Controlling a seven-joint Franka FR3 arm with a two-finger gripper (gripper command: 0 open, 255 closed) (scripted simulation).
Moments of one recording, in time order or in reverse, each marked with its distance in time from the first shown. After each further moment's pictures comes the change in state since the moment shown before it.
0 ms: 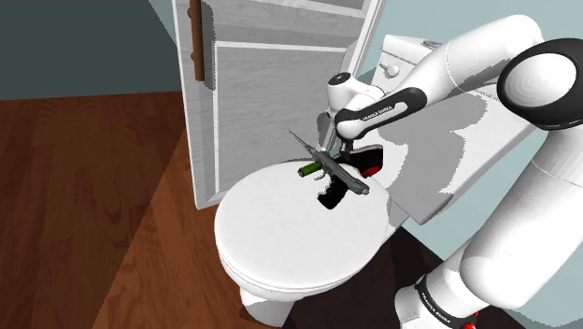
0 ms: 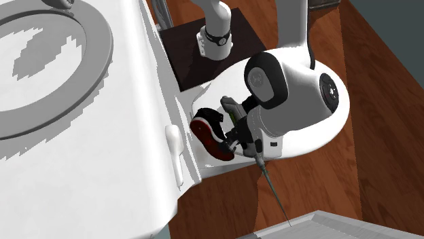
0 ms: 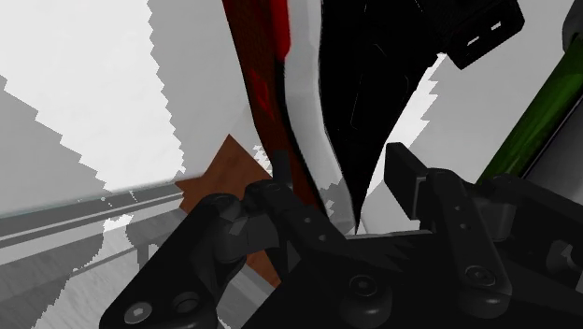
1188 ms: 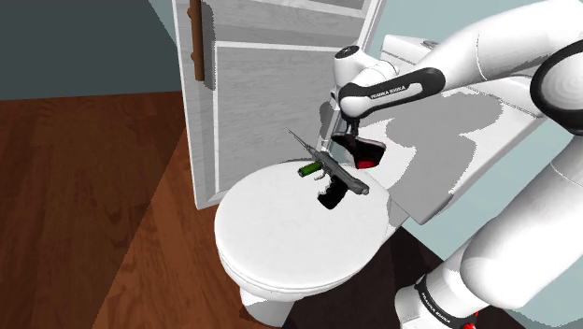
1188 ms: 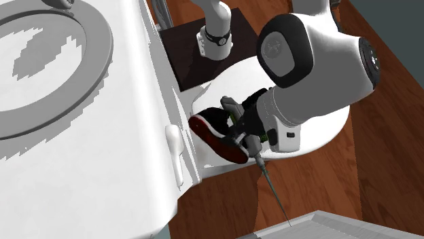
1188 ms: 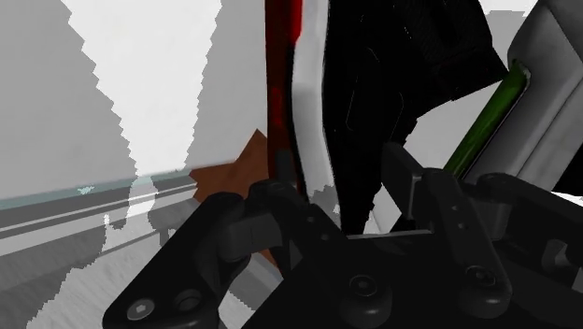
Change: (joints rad) arm 0.008 -0.110 0.018 0.060 0.045 -0.149 -0.085
